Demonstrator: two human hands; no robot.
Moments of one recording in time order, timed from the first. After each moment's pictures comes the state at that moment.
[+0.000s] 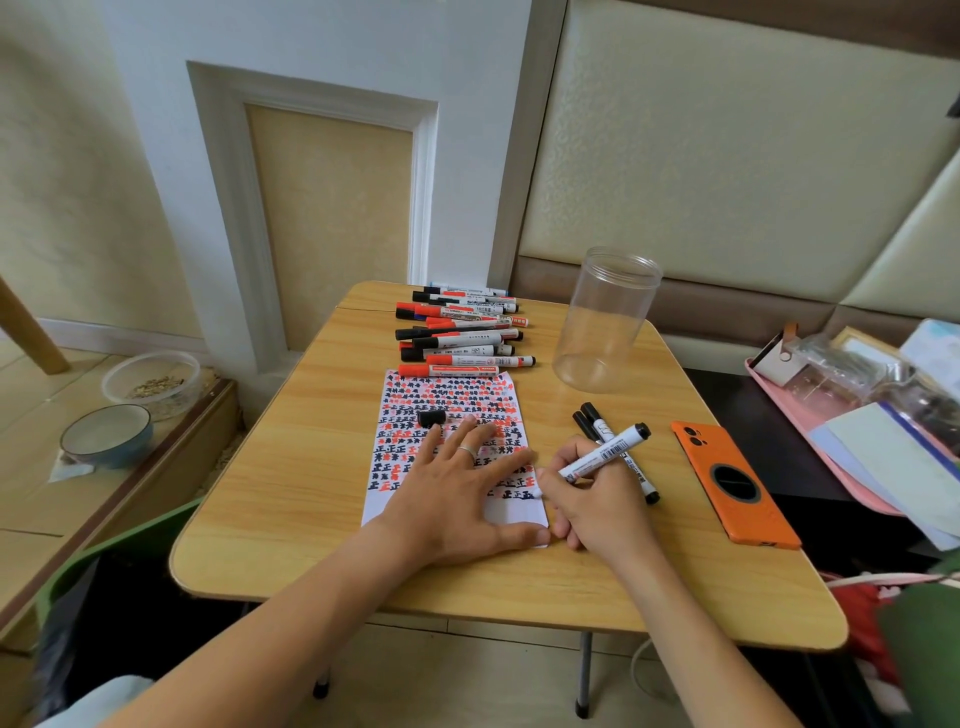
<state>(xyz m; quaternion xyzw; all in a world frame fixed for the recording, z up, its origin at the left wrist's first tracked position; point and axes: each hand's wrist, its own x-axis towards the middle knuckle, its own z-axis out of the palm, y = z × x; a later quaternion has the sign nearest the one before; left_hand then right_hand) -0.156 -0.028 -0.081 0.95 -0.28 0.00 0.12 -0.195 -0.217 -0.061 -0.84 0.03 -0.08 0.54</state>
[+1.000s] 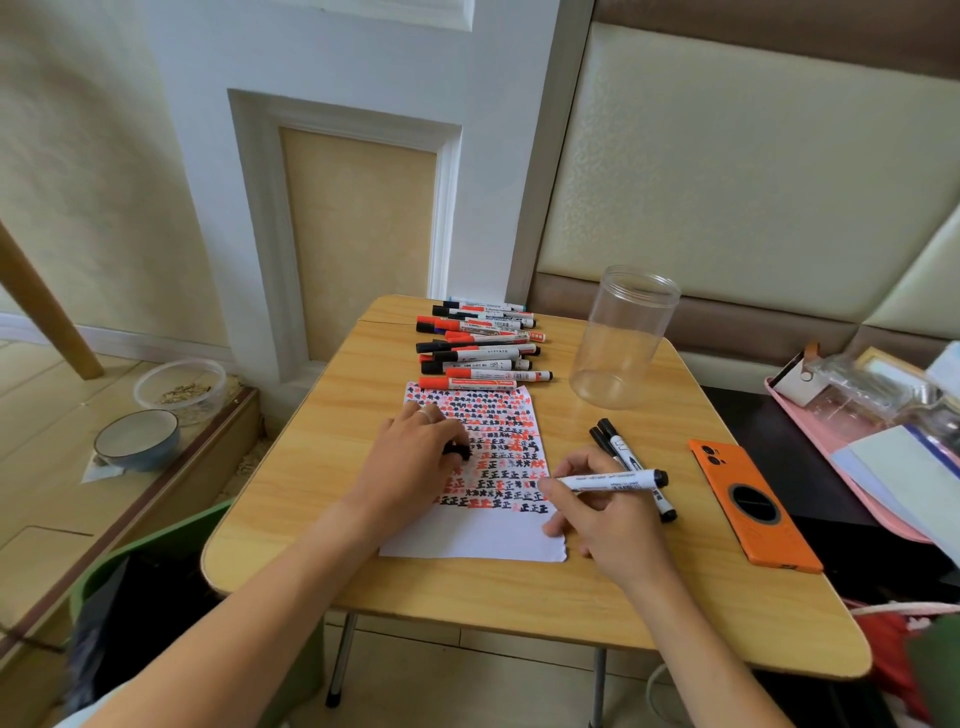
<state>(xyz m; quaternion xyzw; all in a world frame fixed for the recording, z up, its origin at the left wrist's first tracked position) -0.131 0.020 -0.062 0.95 -0.19 0.13 0.22 -0.203 -0.210 -0.057 -0.81 -0.03 -0.10 0.58</state>
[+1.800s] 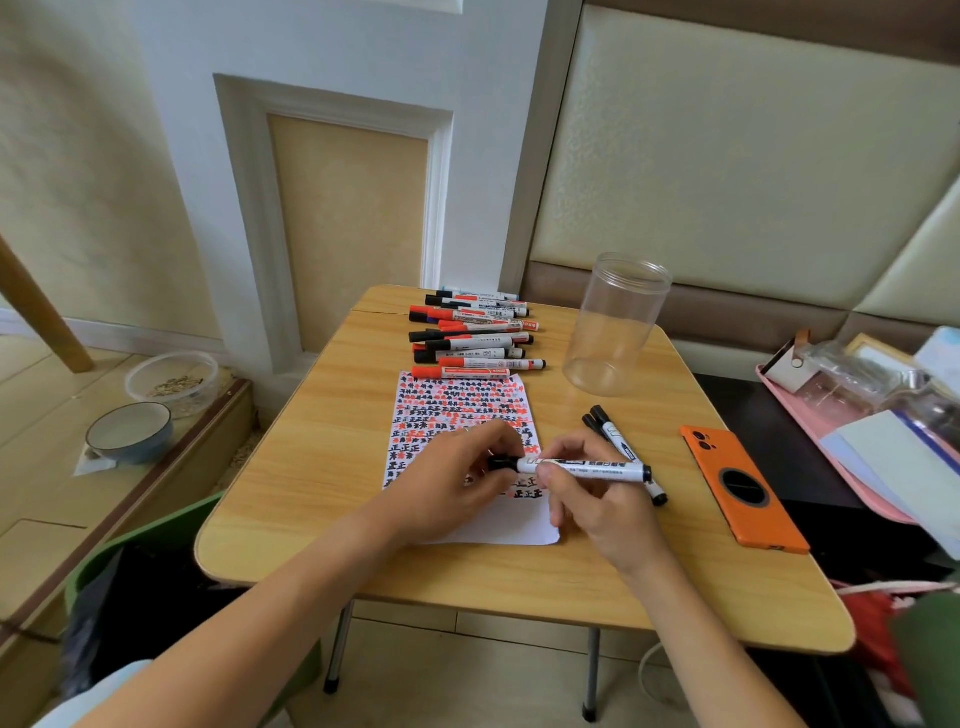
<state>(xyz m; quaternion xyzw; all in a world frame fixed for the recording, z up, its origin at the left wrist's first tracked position) -0.160 -0.007 -0.055 0.82 -0.36 0.05 0.44 -0.200 -0.216 -0.060 -0.76 -0.14 -0.10 0.63</state>
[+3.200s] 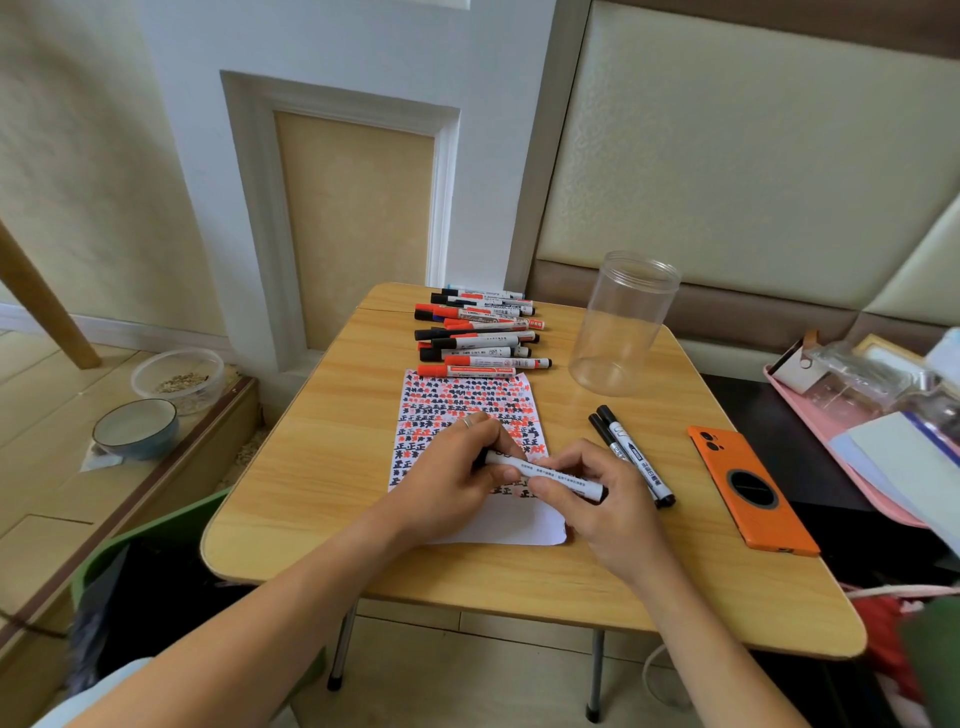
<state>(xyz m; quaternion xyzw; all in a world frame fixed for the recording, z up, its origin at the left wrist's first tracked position) -0.158 -0.008 -0.061 0.82 -0.31 0.07 0.47 -0.207 -0.214 -0.058 -0.81 -0.14 -0.11 0.56</state>
